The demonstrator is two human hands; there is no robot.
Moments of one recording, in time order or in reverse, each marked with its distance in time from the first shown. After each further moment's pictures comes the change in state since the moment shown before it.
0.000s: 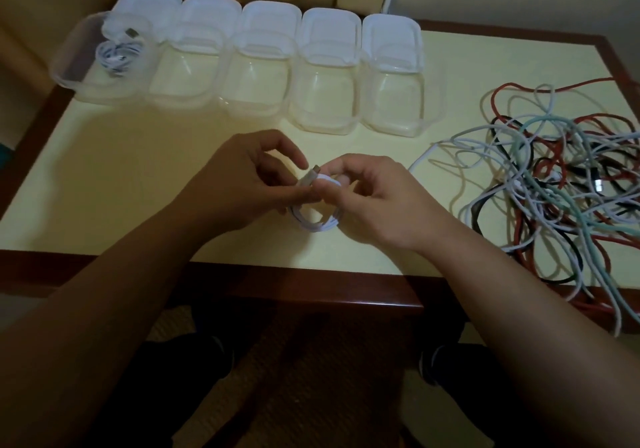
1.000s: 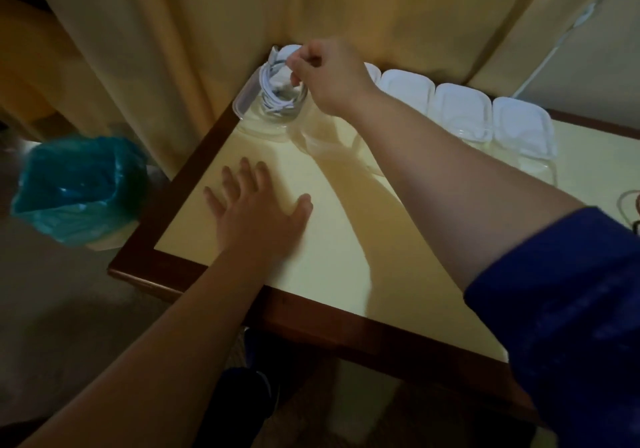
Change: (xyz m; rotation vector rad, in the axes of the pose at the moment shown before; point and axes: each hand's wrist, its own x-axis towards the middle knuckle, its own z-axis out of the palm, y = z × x) left_hand -0.030 -0.112 -0.101 0.855 0.486 -0.545; right_hand 0.274 -0.154 0.137 -0.275 0.144 -0.293
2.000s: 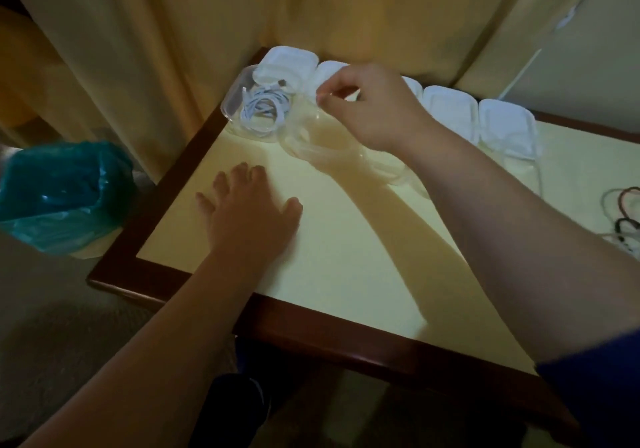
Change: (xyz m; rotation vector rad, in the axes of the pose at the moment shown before) left_hand -0.001 0.019 -0.016 -0.063 0.007 0.035; right_hand -0.070 0.011 -0.065 -0.175 -0.049 -0.019
